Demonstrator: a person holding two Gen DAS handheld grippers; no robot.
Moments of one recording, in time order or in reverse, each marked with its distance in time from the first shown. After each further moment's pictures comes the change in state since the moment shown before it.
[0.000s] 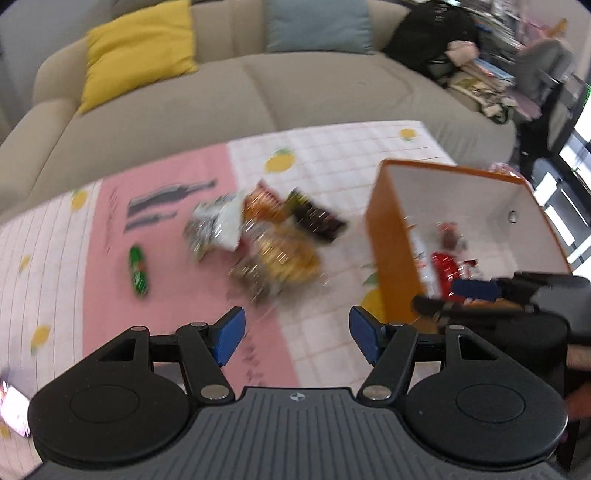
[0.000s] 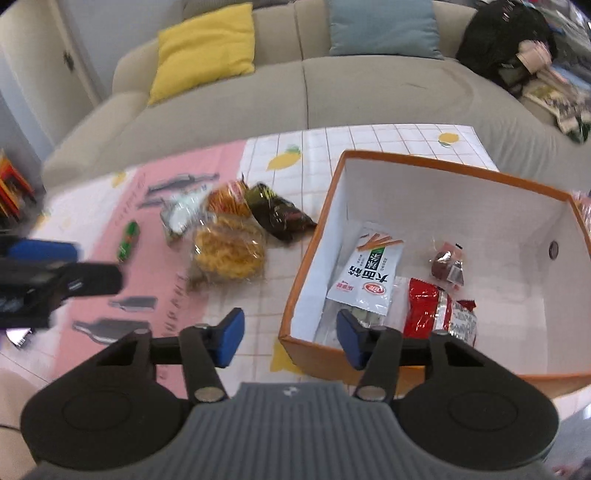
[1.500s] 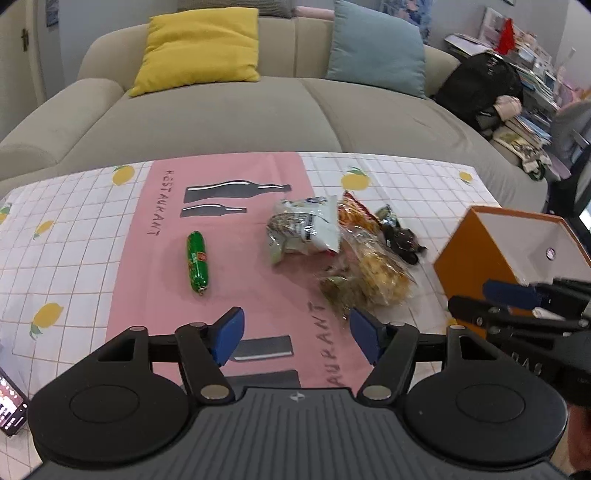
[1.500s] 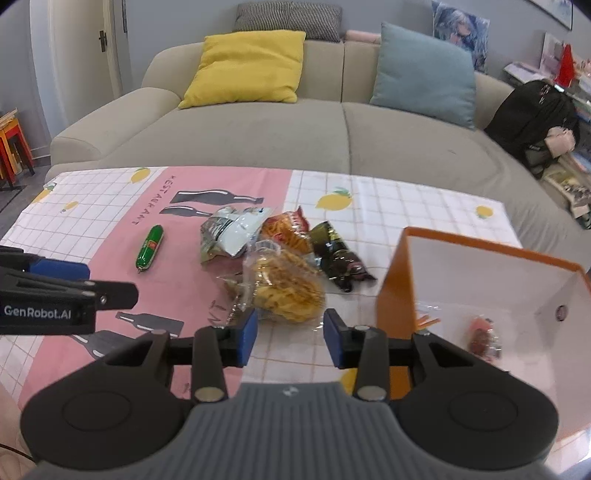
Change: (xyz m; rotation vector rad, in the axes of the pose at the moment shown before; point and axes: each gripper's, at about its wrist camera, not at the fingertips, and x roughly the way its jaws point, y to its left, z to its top) left arm 0.033 0.104 -0.031 -0.136 -0.141 0.006; right arm 0.023 0.092 0.010 -0.148 -0.149 -0.034
